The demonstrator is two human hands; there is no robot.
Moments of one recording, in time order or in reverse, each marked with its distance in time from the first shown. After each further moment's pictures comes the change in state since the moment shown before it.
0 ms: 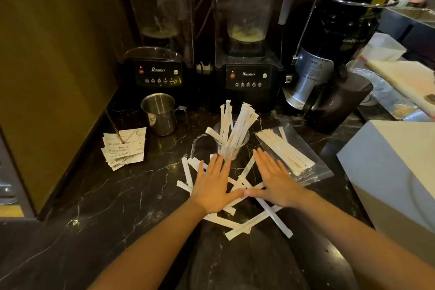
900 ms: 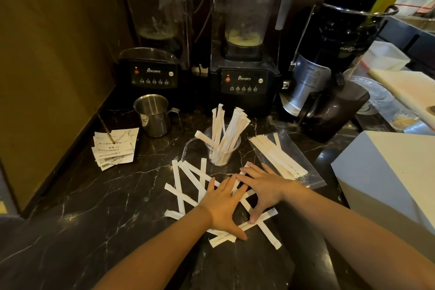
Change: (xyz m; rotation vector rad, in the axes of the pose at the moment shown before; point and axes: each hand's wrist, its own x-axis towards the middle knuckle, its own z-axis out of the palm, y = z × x) left_hand 0.007 0.037 0.013 0.113 -0.349 0.197; right_hand 0.031 0.020 -0.010 -0.289 -0.389 -0.171
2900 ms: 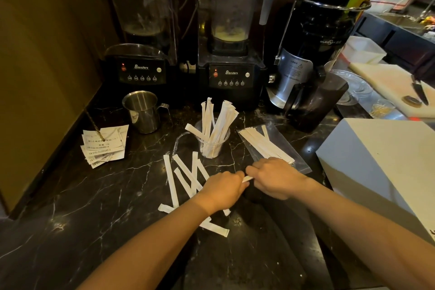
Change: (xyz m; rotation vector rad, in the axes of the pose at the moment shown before) left_hand -0.004 0.033 -0.030 -0.110 0.248 -0.001; right_hand -0.067 -0.010 -0.012 -0.217 0.426 -0.108
